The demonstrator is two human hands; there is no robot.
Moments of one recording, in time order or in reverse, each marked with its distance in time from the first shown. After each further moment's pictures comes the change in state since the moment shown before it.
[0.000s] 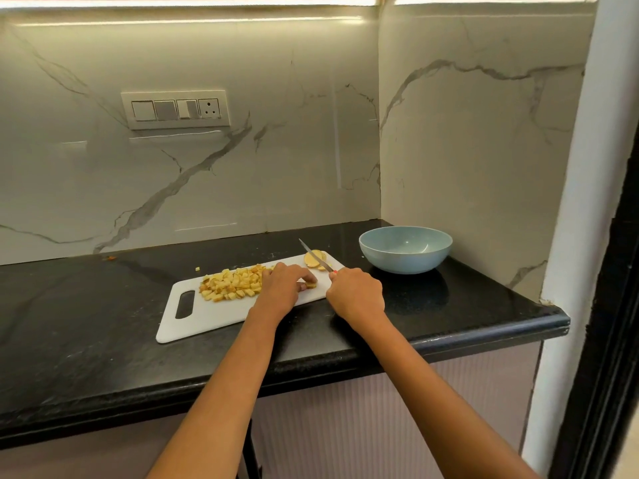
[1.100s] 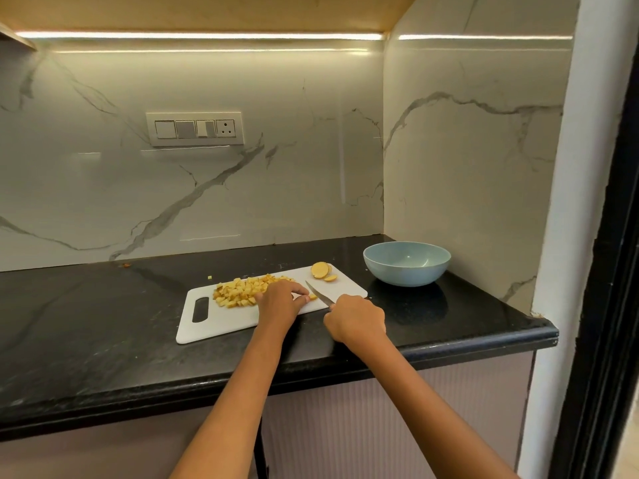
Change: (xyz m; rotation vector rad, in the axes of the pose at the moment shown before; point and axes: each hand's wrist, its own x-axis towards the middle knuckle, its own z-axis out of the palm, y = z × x) left_hand -0.028 0.000 -0.011 -0.220 0.134 -0.235; right_hand -0.043 -0.020 -0.020 0.018 -0.165 0.077
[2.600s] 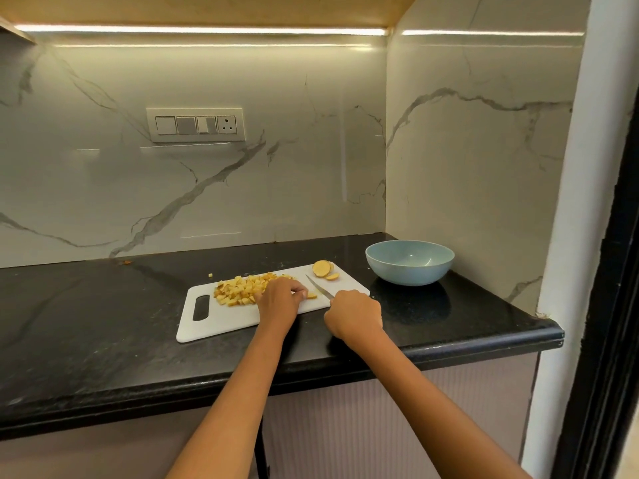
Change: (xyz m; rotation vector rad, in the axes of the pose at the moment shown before) left_hand 0.002 0.000 0.002 -0.049 0.034 -0.066; right_hand 0.012 -0.004 0.006 -0.111 0.029 -0.053
